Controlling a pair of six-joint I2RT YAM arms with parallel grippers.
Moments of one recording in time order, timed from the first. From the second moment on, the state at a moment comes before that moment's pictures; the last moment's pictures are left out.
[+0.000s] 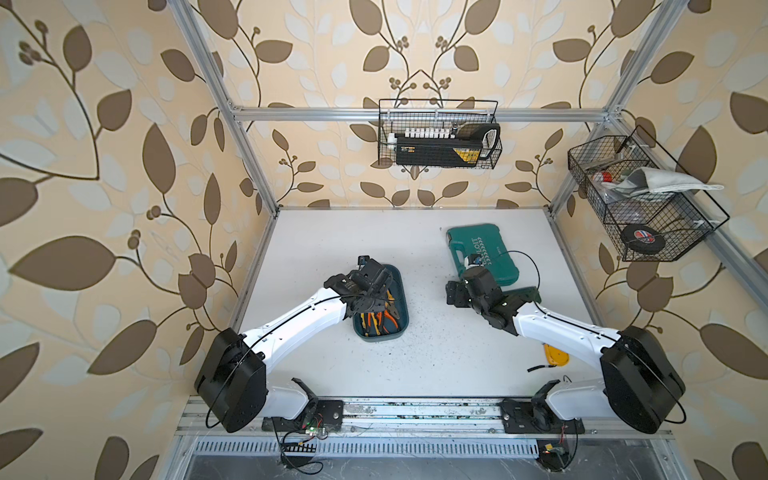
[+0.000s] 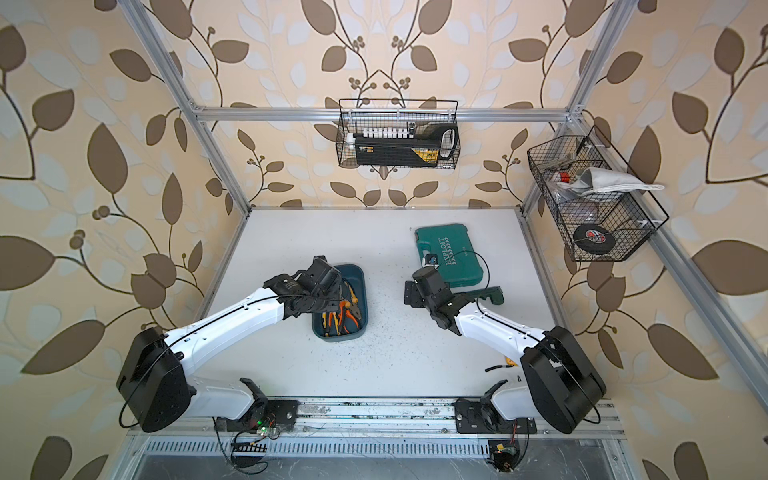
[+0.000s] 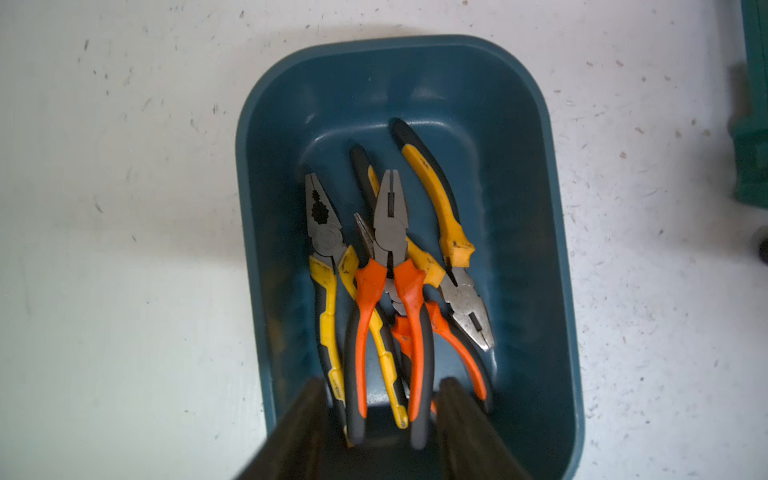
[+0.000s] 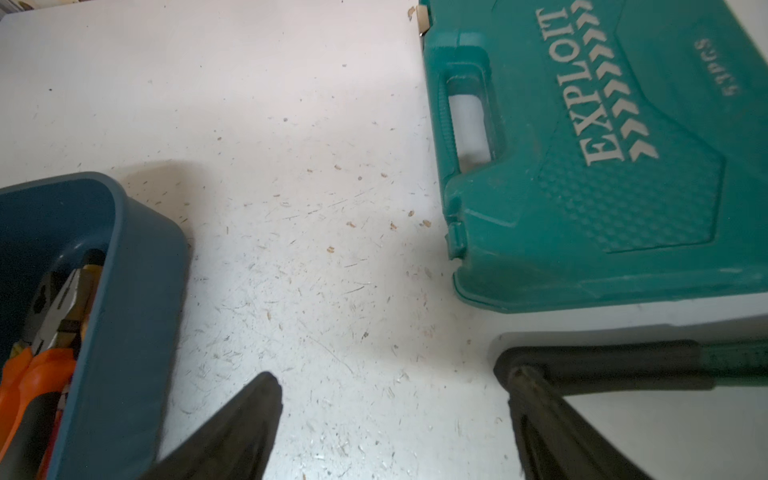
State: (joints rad) left arm -0.71 1.38 0.99 -0.74 -0.24 -0.65; right arm 0.59 1.40 0.74 -0.14 0.30 0.53
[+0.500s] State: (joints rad) left arm -0.71 1.64 1.00 -0.72 -0.26 -0.62; right arm 0.59 1.44 0.74 -0.14 0.23 0.55
